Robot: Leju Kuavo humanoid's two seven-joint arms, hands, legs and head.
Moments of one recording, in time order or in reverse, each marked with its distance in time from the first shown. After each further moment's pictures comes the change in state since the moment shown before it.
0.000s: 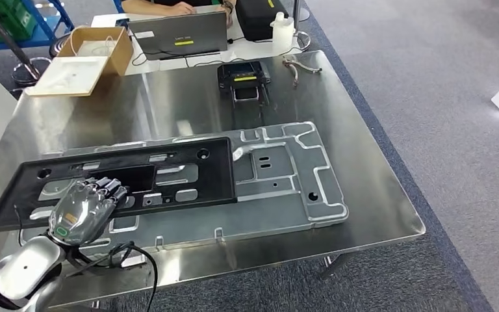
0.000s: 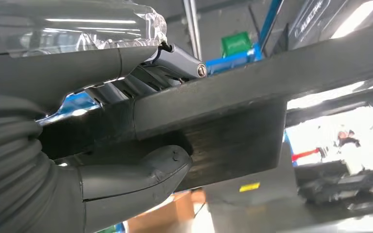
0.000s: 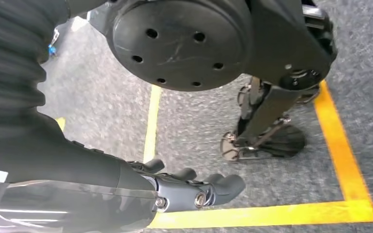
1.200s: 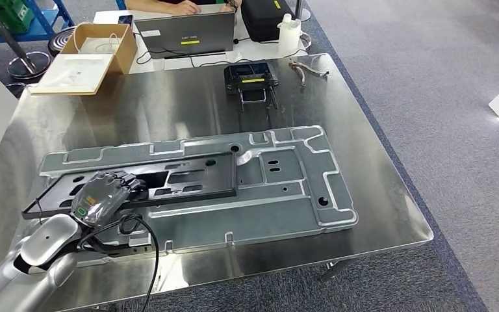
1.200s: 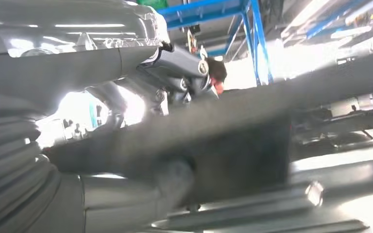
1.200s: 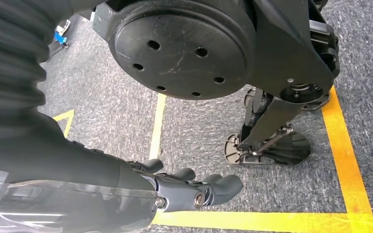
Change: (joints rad) left arm -0.179 -0.065 -0.079 0.319 0.186 -0.035 -0.153; right arm -0.011 -0.004 0.008 0.000 0.037 0.010 0.005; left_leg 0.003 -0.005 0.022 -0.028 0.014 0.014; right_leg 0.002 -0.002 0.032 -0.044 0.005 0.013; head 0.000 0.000
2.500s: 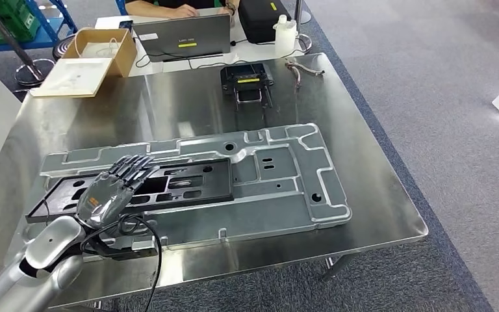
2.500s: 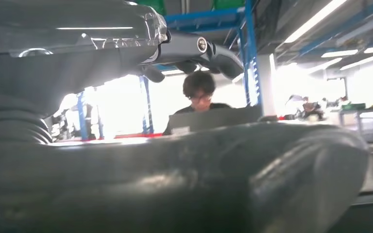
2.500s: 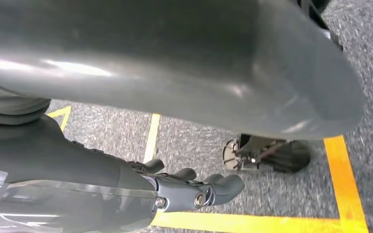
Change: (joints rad) left arm 0.014 -0.015 -0.017 -0.054 0.063 0.033 -0.016; right arm -0.011 0.000 0.003 0.000 0.014 -0.001 0.005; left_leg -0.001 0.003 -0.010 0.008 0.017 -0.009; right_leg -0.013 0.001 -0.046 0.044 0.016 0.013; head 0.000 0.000
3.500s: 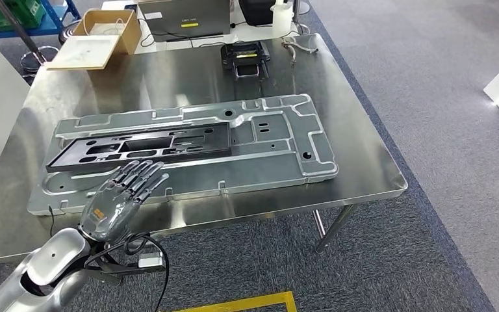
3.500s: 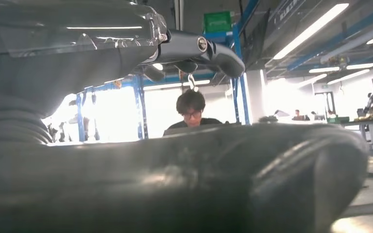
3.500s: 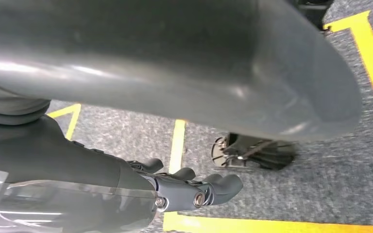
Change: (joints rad) left arm 0.081 -0.011 0.005 -0.160 -0.095 -0.022 0.052; right arm 0.015 0.001 0.000 0.000 -0.003 -0.001 -0.047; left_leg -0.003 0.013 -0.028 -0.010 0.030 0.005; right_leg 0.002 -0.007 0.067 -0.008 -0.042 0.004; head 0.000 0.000
